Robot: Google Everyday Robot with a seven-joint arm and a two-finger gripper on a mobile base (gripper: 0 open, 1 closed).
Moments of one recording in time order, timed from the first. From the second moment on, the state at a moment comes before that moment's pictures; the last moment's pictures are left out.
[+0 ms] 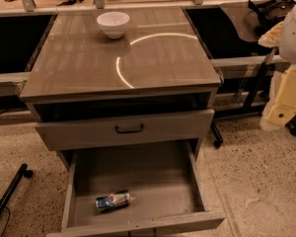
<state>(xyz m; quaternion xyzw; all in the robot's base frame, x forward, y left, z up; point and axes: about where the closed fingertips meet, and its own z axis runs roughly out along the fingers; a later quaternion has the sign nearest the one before) 0.438 -0.216 0.978 -0.60 0.78 -0.04 0.16</state>
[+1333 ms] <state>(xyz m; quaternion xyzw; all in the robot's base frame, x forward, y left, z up) 0.412 -0.115 0.861 -0.64 0.74 0.12 0.18</state>
